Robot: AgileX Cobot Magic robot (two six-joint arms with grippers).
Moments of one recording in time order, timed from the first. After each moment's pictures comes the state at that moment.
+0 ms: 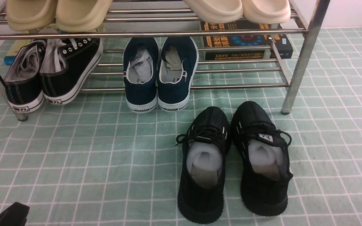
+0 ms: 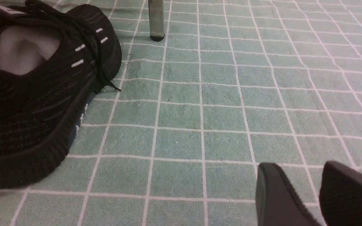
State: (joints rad) right arm 0.02 -0.01 0.01 0.00 0.39 0.01; left arm 0.01 -0.01 0.03 -0.49 0.25 -0.65
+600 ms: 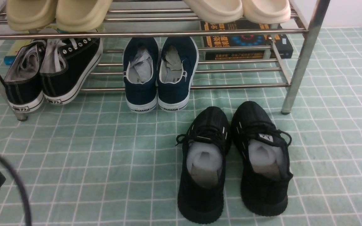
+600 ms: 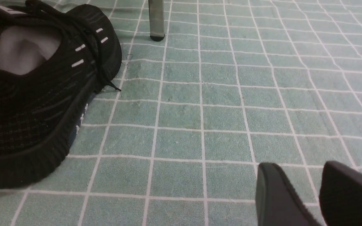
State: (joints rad) right arm 0.02 -0.01 0.01 0.00 0.39 0.01; left arm 0.01 0.41 -0.47 -0.21 0.59 -0.34
